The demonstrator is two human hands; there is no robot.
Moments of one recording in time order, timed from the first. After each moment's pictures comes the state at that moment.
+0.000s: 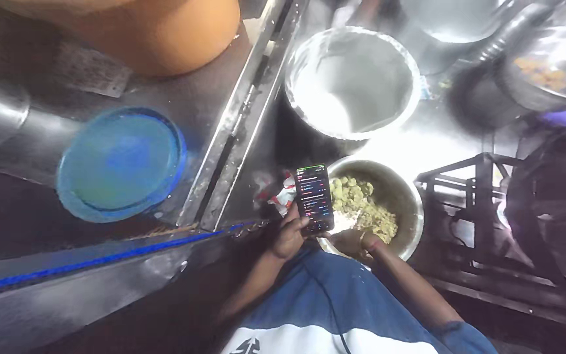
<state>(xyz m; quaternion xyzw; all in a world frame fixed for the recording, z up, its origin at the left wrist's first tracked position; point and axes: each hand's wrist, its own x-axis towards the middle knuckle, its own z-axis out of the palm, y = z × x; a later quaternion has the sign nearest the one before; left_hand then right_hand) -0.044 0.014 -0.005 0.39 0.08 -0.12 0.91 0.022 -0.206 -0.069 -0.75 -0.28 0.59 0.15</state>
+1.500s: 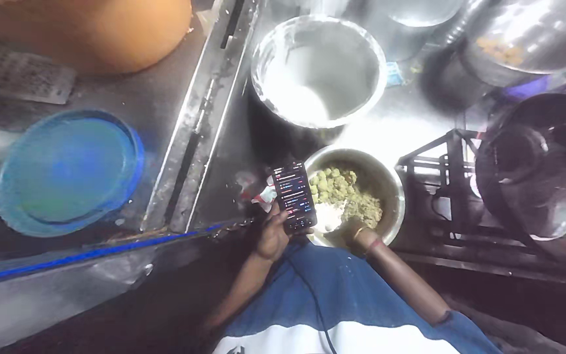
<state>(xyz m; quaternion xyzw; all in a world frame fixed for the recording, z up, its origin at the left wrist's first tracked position) -0.055 0.006 0.001 0.42 0.15 -0.10 0.89 0.007 -0.216 -0.014 -0.80 -0.13 0.58 0.02</state>
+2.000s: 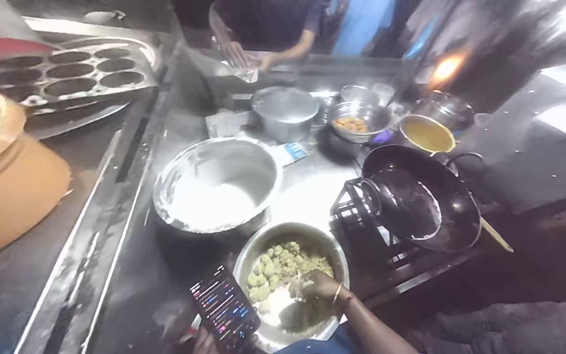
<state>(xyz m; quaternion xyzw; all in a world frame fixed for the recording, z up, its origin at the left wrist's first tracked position) -0.050 0.011 -0.007 0.42 0.09 -0.06 0.90 0.015 -0.288 -0.071 -0.72 0.08 0.38 0.57</state>
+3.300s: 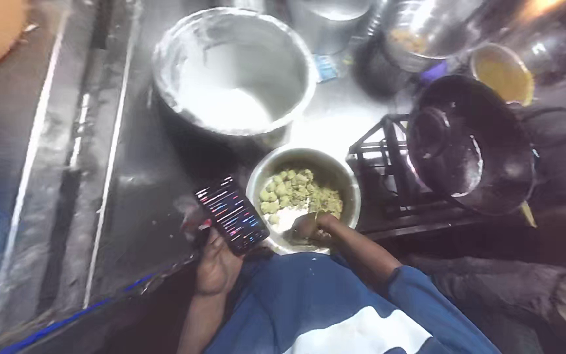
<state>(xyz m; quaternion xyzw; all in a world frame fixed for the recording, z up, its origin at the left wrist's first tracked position) -0.056 0.021 -0.015 0.39 0.10 -0.06 0.91 0.031 -0.229 -0.083 -0.74 -0.23 0.57 0.27</state>
